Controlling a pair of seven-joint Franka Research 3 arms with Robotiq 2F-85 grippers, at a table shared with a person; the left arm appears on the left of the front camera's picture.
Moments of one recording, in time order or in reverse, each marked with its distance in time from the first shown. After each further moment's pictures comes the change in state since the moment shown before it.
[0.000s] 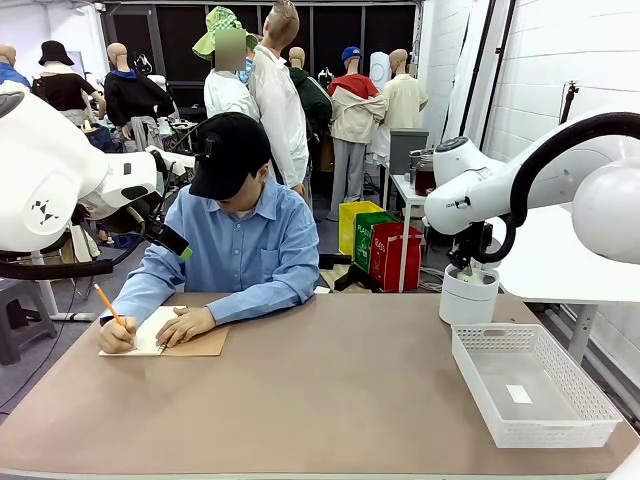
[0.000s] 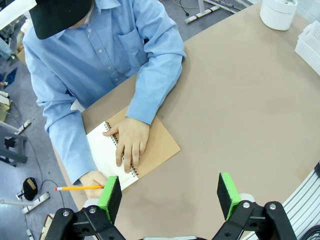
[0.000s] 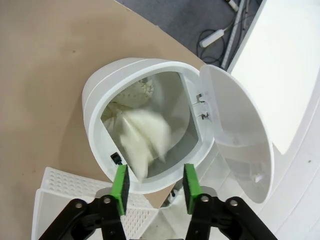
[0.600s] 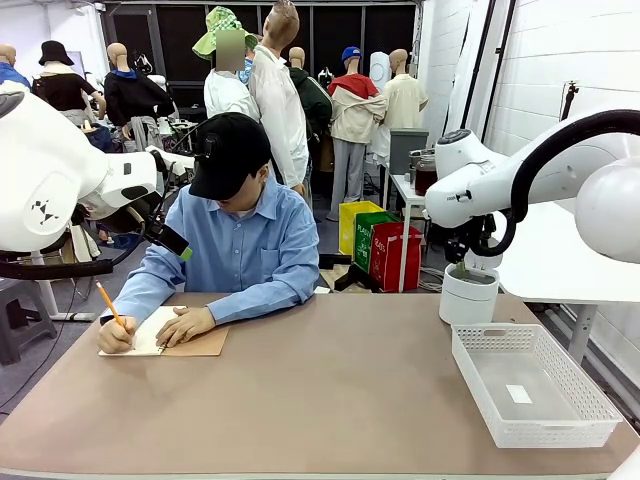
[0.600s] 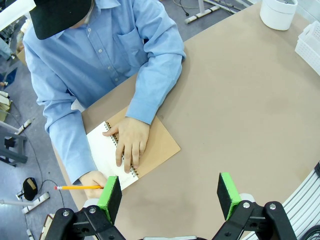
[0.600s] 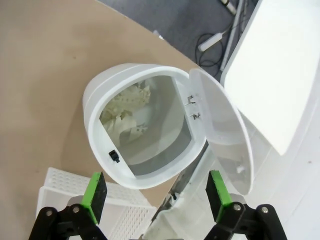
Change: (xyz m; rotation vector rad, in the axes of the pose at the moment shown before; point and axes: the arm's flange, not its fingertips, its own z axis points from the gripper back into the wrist) left arm 0.000 0.000 0.000 0.000 0.000 0.000; right arm 0.000 -0.007 0.018 0.003 -0.027 -0.020
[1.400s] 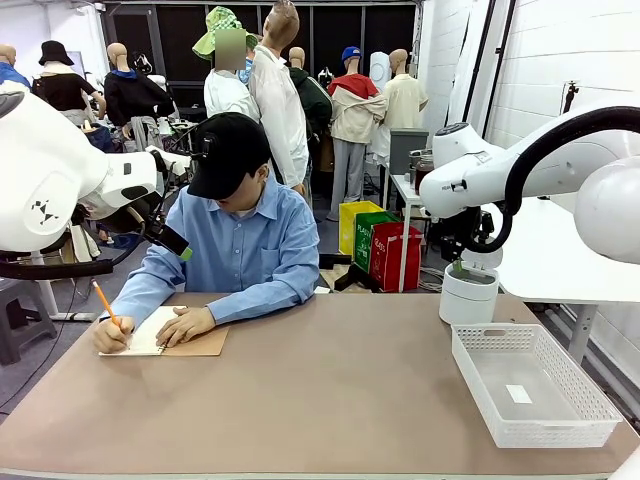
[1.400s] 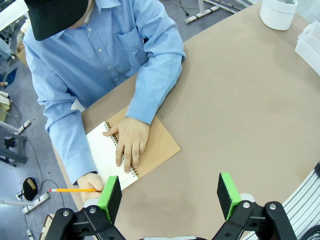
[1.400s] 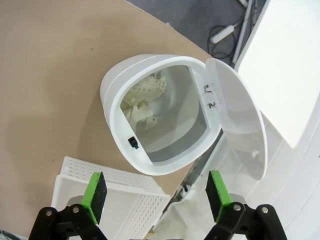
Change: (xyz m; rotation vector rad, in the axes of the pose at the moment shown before) left arm 0.000 0.000 0.000 0.000 0.000 0.000; right arm 0.000 0.006 0.011 0.057 0.045 -0.019
